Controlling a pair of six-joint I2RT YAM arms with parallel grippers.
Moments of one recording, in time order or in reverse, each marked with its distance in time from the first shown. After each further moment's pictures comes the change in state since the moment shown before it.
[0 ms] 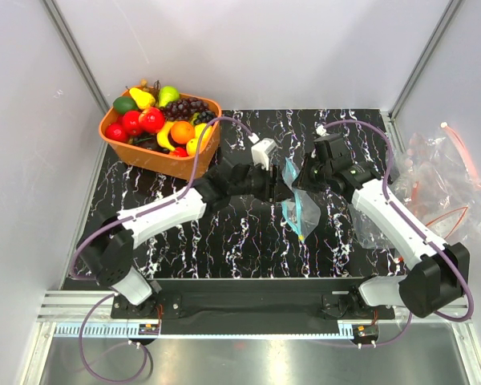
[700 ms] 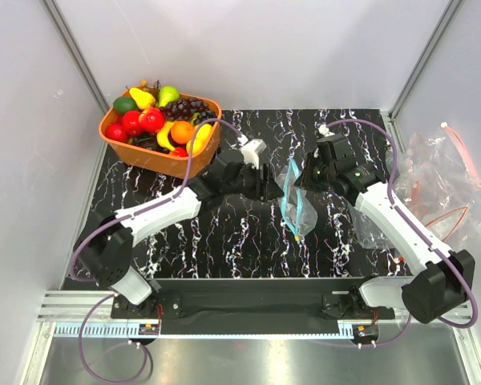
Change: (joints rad) left arm 0.066 -0.029 -0.058 -0.027 -0.001 -0.022; right arm 0.000 -0.040 0.000 -0.014 0.019 -0.030
